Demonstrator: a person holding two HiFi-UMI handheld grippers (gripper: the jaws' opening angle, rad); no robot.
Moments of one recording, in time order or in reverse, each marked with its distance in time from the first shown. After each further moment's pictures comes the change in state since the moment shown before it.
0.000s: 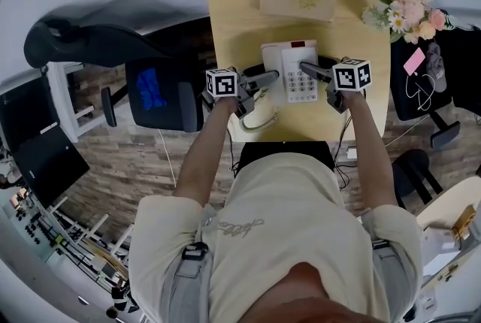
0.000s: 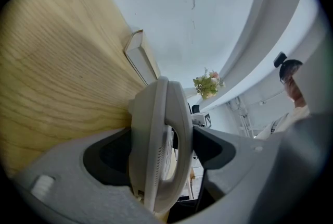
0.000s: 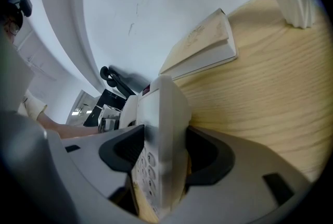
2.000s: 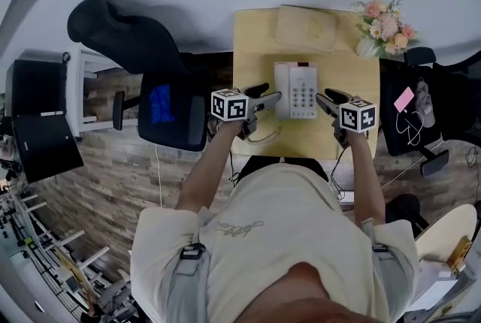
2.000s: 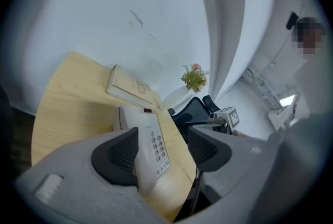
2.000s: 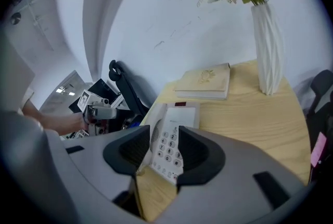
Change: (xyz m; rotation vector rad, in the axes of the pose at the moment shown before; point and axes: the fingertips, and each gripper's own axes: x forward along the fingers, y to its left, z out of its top) left arm -0.045 -0.092 -0.003 0.352 -0.062 0.258; right arm -0.089 0.078 -0.010 -0.255 -0.116 -0.214
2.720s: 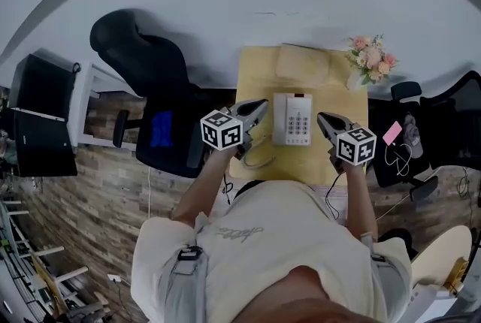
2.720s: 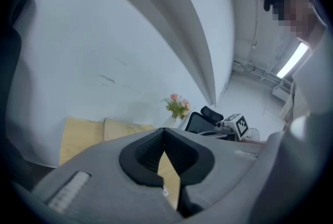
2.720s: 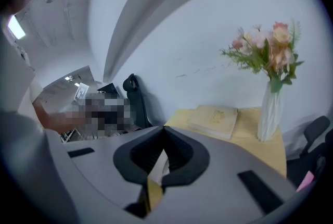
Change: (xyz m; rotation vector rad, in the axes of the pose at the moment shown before) left arm -0.069 -0.102 0.085 0.322 -0.248 0.086; right arm -0.072 0.079 0.062 -0.229 -0.206 -0.006
